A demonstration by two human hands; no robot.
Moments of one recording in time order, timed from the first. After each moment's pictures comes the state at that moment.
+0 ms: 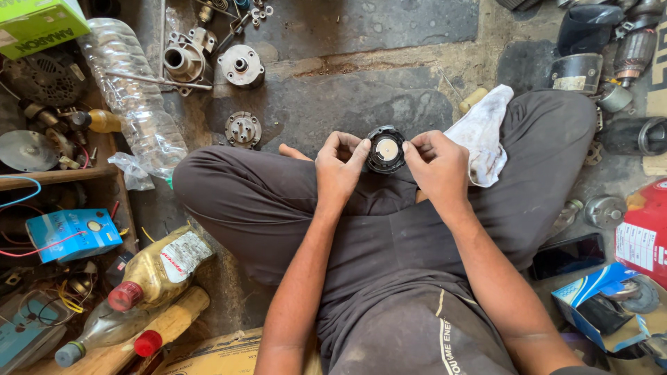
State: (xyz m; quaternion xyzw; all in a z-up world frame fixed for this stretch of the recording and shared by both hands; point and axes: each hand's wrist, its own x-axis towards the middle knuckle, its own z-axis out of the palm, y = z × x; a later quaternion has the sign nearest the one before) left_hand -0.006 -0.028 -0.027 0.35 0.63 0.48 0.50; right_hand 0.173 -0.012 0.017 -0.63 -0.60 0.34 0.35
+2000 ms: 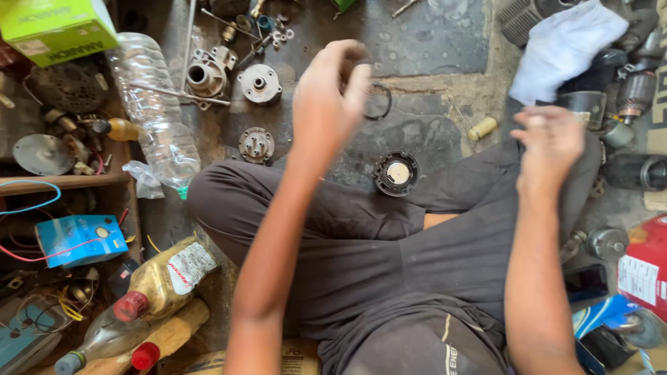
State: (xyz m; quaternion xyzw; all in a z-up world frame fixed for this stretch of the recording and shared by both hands) left_hand -0.058 0.078 0.095 0.58 0.62 0.46 0.27; right_hand 0.306 0.057 -0.031 -0.56 -0.42 0.39 0.59
